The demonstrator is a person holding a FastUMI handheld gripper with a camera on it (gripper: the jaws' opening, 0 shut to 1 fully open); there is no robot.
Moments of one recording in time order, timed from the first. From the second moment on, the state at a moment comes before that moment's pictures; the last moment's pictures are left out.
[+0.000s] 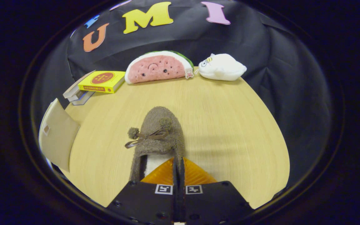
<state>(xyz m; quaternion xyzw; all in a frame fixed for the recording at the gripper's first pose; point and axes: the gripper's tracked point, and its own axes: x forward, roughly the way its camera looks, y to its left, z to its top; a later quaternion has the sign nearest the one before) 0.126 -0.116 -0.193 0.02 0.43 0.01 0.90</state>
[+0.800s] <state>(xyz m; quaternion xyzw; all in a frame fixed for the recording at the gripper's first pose) 0.082 0.010 -0.100 0.17 0.42 0.06 0.89</state>
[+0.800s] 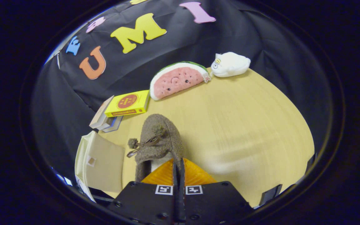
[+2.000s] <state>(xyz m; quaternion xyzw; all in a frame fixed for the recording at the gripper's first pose) 0.042 0.333 -0.061 0.22 0.38 0.06 0.89</state>
